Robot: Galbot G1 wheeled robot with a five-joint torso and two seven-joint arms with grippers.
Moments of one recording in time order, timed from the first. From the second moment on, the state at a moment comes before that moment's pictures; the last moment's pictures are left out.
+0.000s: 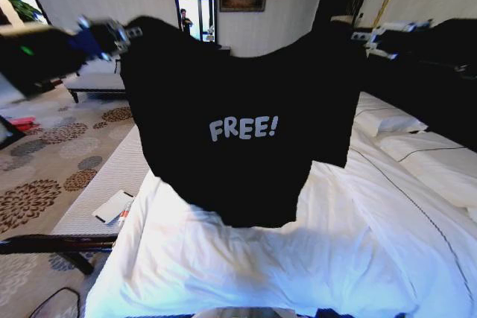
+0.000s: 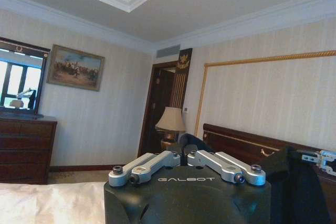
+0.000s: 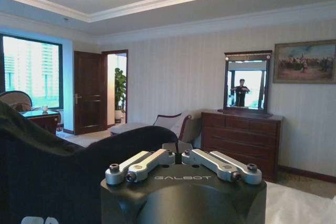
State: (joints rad) left arm 0.48 -0.06 -0.85 -2.40 -2.38 0.42 -0.52; right arm -0.03 -0.09 0.24 2.24 2.09 -0.52 0.17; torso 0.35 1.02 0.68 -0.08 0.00
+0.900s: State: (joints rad) left arm 0.61 -0.21 -0.70 -2.42 -2.21 0.46 -0.64; right arm -0.09 0.04 0.20 2.33 2.18 -0.61 0.45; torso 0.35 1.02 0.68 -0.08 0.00
